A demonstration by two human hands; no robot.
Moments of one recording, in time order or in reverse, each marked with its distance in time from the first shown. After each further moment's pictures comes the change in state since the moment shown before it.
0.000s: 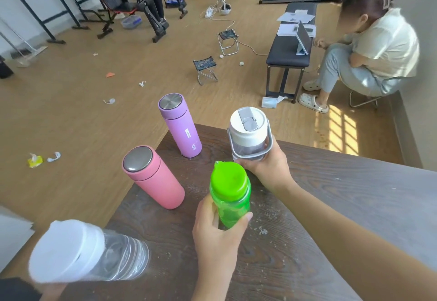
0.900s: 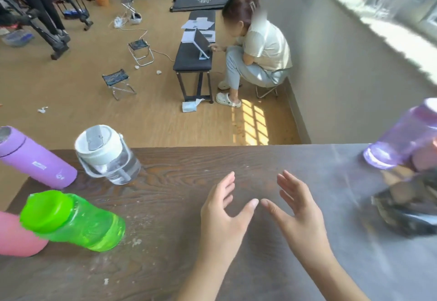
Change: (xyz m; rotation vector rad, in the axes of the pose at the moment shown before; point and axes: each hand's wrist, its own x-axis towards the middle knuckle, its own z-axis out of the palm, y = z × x) left_hand -0.131 0.065 0.216 0.218 -0.603 0.085; right_hand -0.200 0.054 -0.272 0.020 0.454 0.137
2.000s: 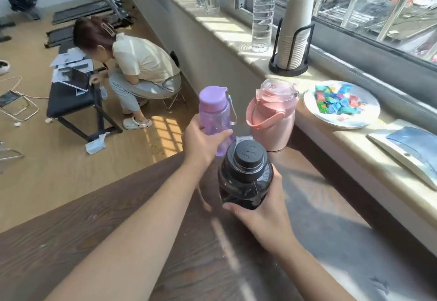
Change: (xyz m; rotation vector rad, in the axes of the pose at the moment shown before) left_hand 0.099 0.120 0.340 0.181 -0.266 0.144; right_hand 0.024 0.090 -0.235 0.109 0.298 0.021
